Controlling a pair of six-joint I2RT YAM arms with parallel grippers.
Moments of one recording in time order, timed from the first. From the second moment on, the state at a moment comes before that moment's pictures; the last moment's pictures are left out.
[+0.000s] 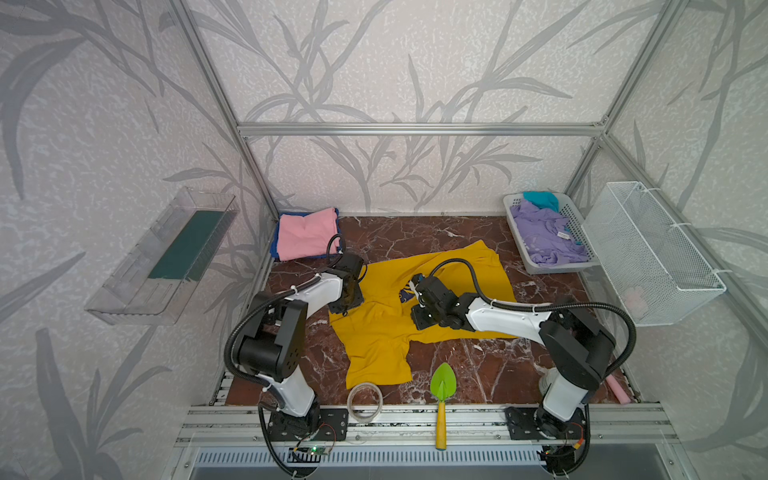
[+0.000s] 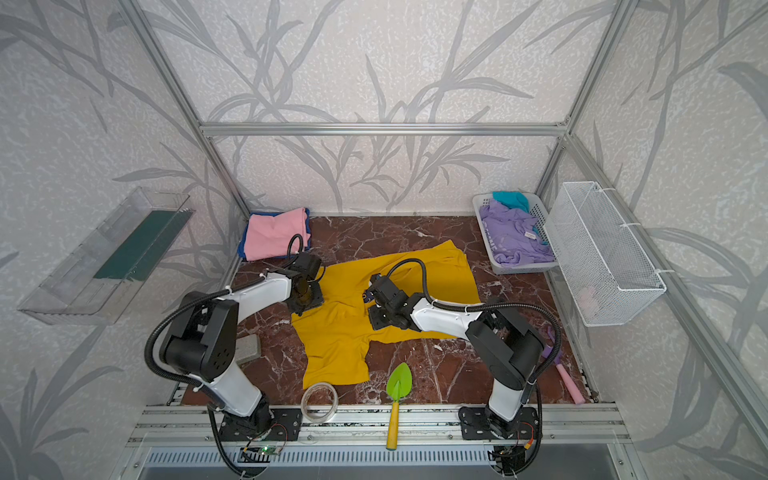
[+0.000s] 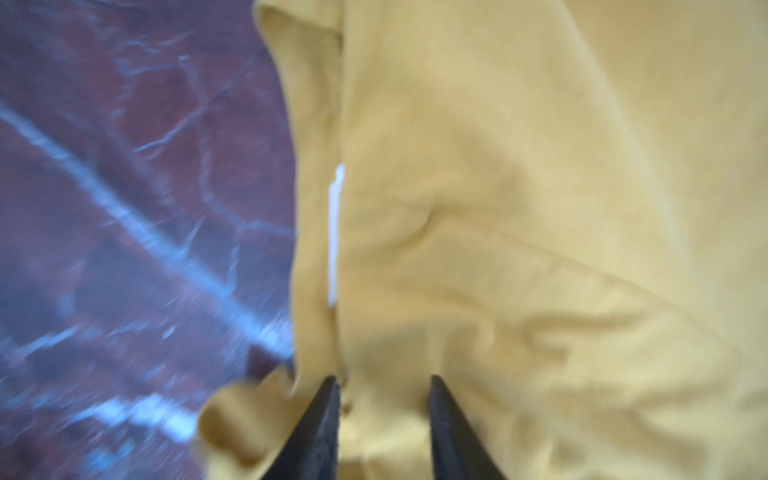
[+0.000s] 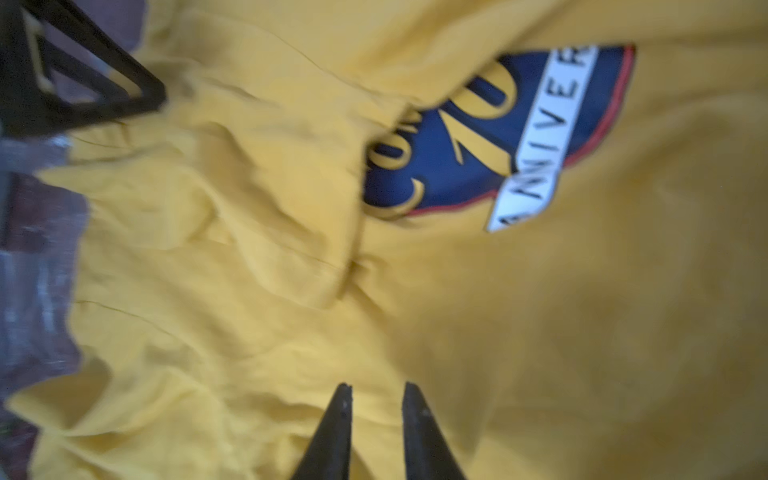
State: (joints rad) left arm -0.27 1.63 0.97 -0.63 -0.19 -0.66; right arm 0.87 1.76 1.08 -0.21 -0.03 0.45
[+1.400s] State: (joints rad) left arm -0.36 1.39 0.76 -0.64 -0.04 -0.69; right arm 0.72 1.95 1.16 -0.06 -0.39 0.74
